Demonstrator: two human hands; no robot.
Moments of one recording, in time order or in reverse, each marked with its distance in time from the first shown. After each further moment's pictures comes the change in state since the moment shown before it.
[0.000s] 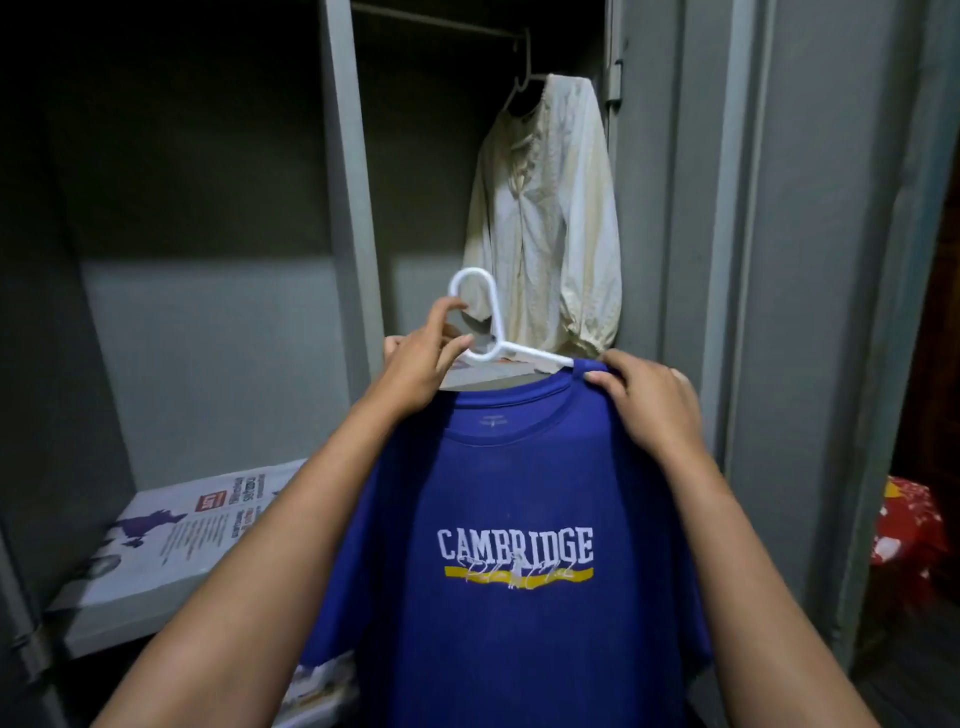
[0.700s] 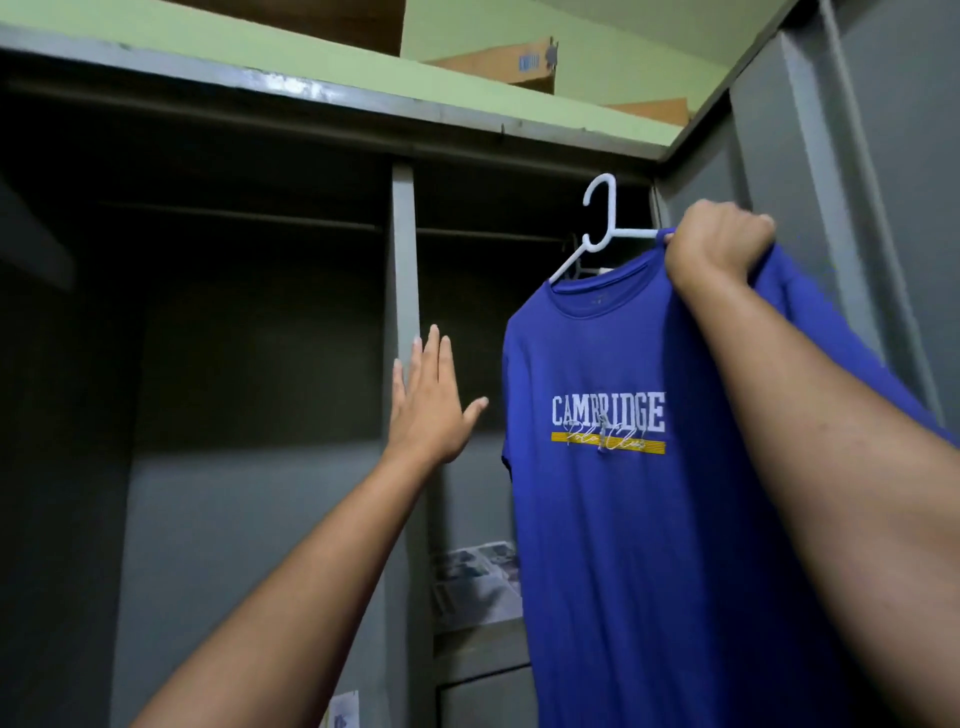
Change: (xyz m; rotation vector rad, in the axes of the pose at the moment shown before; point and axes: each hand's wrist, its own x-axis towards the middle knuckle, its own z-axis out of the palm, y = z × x) left_hand 0.171 -0.039 -0.075 0.628 0.318 -0.089; right_hand 0.329 -0.075 -0.116 -0.214 0.555 0.316
